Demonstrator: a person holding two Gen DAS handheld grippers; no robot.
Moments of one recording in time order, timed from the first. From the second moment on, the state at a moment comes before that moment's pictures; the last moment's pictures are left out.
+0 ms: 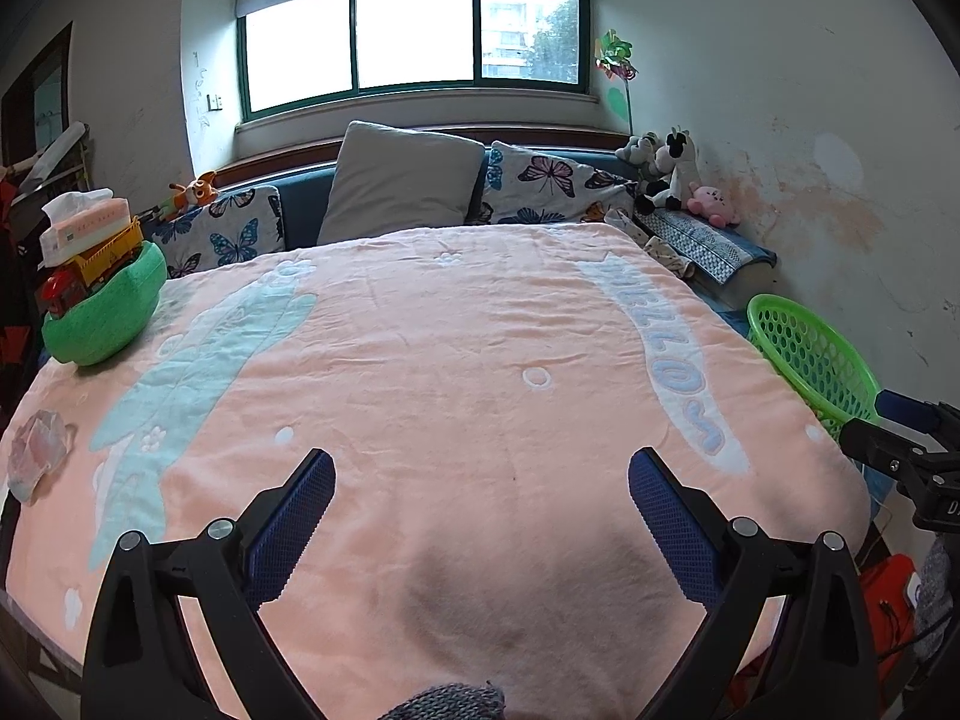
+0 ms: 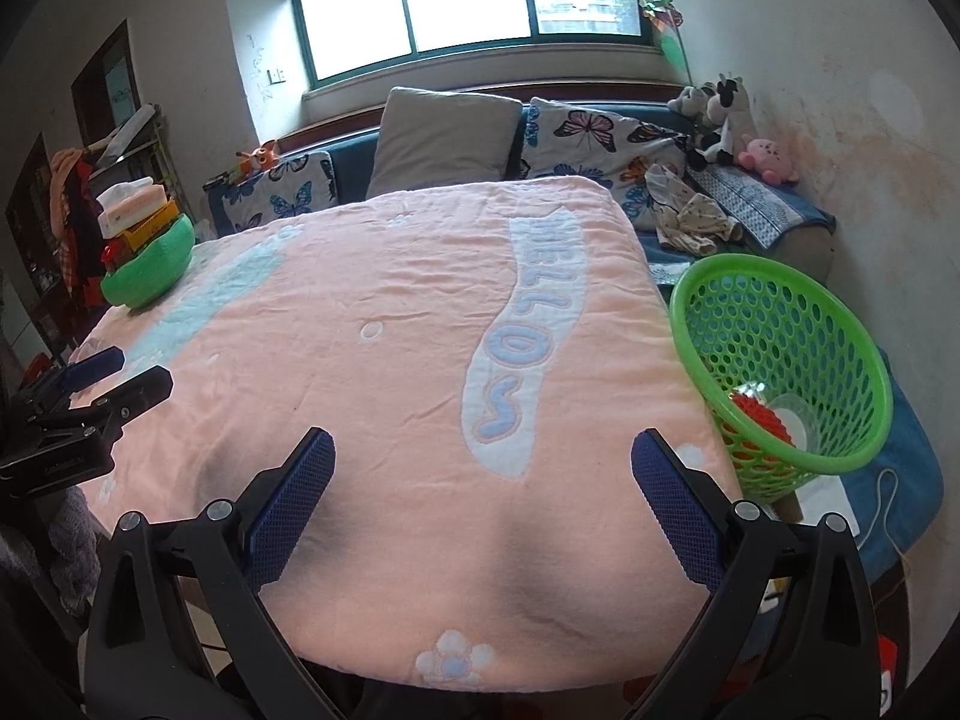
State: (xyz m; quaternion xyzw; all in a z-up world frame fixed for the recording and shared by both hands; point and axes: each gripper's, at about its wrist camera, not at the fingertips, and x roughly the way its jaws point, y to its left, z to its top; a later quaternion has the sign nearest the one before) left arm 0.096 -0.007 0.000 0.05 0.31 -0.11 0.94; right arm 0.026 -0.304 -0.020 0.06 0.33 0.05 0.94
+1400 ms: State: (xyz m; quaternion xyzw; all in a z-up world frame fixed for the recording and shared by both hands) left arm 0.096 -0.003 -0.002 0.04 0.31 -0.11 0.94; right arm 0.032 -0.299 -0.026 0.05 0.34 0.05 0.94
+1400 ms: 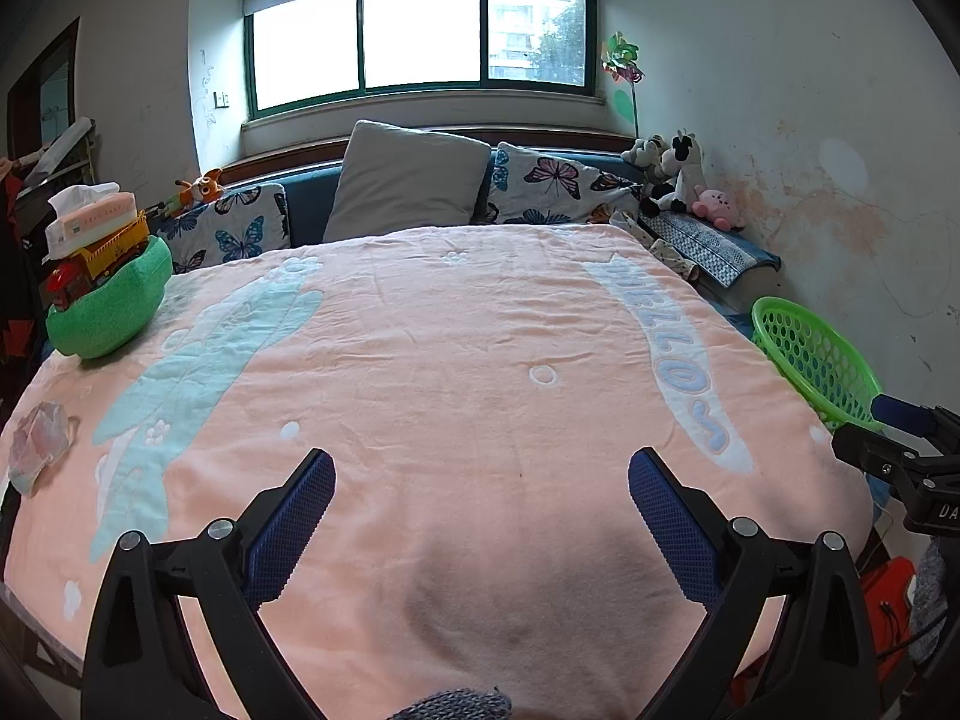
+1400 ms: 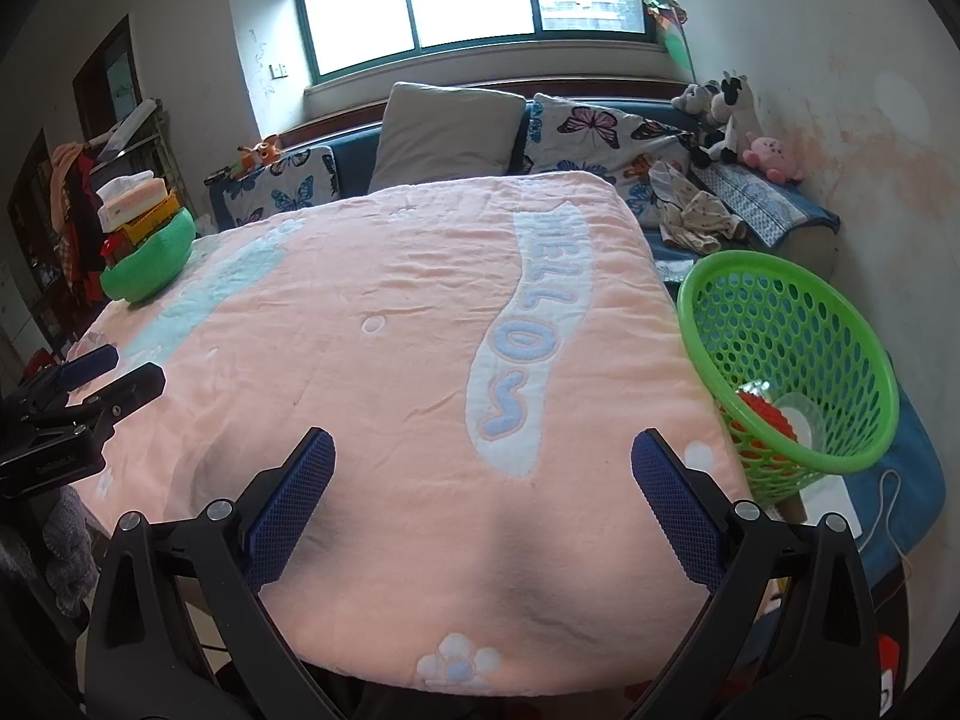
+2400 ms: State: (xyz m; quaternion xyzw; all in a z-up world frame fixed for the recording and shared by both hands) left arm 0.097 -0.002 -0.003 0.03 0.31 -0.10 0.95; right arm 0.032 -0.300 -0.030 0.05 0.34 0.05 0.94
